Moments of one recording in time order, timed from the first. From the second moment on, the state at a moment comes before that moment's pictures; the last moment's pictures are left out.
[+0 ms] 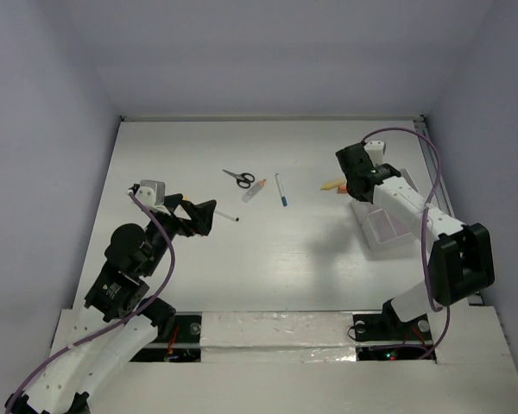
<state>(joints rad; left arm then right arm) -0.55 0.45 0.67 -0.23 -0.15 -0.31 0.38 1.50 1.18 -0.75 0.77 0.38</state>
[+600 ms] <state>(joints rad) -0.55 0.46 0.67 -0.23 -0.15 -0.31 0.33 1.56 1.18 -0.72 0.74 0.34</state>
